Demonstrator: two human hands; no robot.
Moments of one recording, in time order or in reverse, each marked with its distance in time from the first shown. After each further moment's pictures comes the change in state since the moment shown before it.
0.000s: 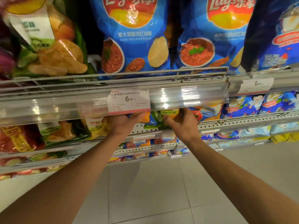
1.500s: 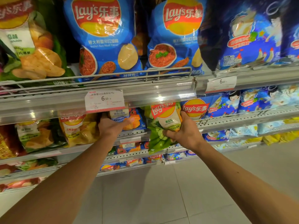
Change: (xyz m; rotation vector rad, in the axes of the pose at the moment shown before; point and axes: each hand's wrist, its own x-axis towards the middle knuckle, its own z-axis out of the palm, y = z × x) left_hand -0.005 0.002 0.019 0.115 0.220 -0.248; right_hand -0.019 0.024 -0.068 -0.075 -0.143 -0.066
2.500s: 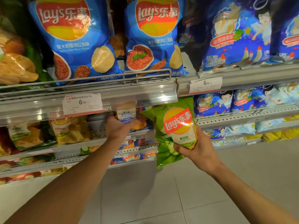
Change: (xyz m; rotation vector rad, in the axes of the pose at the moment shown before) left_hand -0.040 0.018 0.049 0.035 -0.036 0.055; right_hand -0.042 0.067 -0.055 0.182 0.007 -0.038
